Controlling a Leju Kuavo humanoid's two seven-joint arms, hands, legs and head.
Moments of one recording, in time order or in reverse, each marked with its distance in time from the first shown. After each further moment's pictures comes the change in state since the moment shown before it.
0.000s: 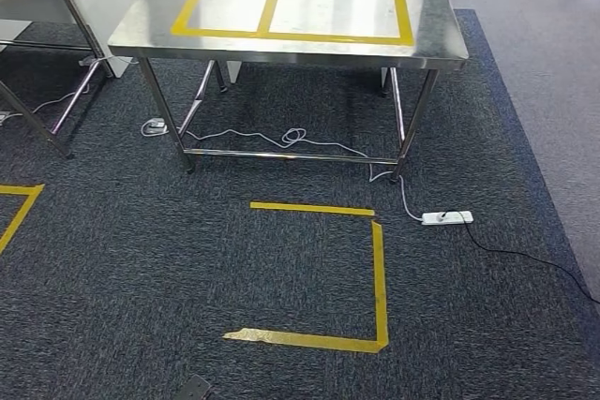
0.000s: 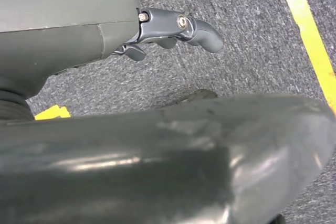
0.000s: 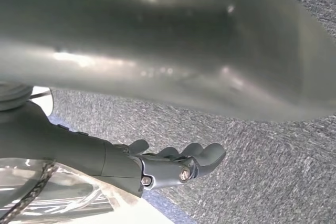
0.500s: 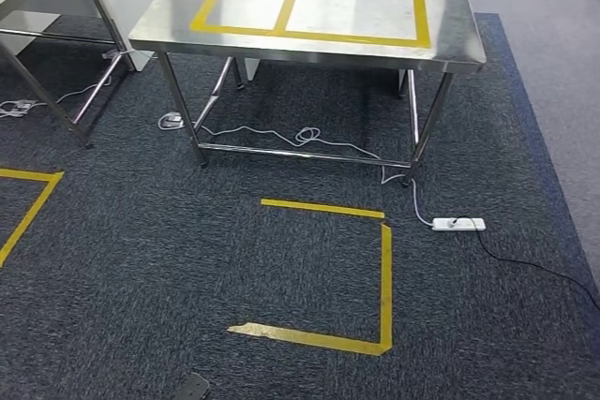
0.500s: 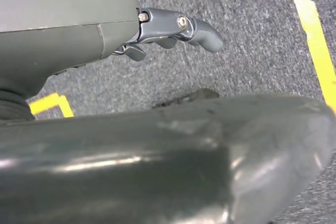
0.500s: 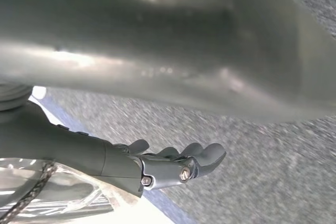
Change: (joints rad) left arm -0.003 0.000 0.002 0.000 -0.003 -0.001 0.000; right arm 0.000 -0.002 0.001 0.000 0.016 0.001 -0.002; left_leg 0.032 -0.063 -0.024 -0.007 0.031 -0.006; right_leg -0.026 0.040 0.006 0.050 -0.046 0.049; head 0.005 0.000
